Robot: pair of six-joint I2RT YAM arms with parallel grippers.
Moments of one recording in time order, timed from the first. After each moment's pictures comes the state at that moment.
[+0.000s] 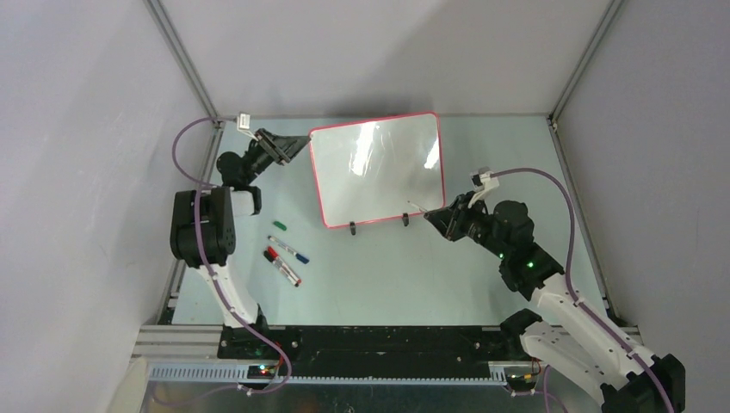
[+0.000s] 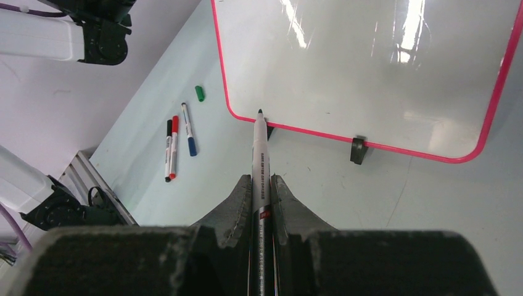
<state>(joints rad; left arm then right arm) 0.11 1.89 0.92 1.34 0.87 -1.02 0.52 0.77 0.58 0.01 -0.23 0.43</state>
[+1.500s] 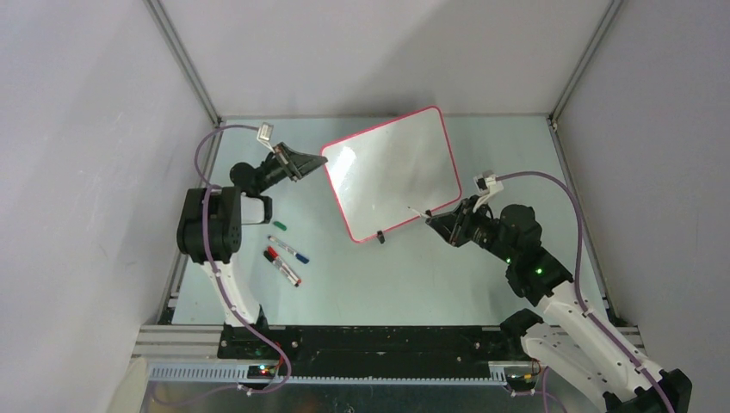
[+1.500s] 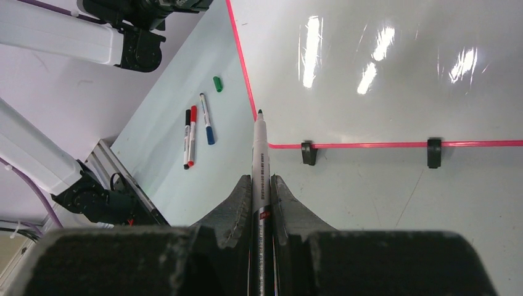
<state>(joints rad) 0.03 1.95 0.86 1.49 1.03 -1.20 0.51 0.71 0.60 -0.07 -0.28 0.46</state>
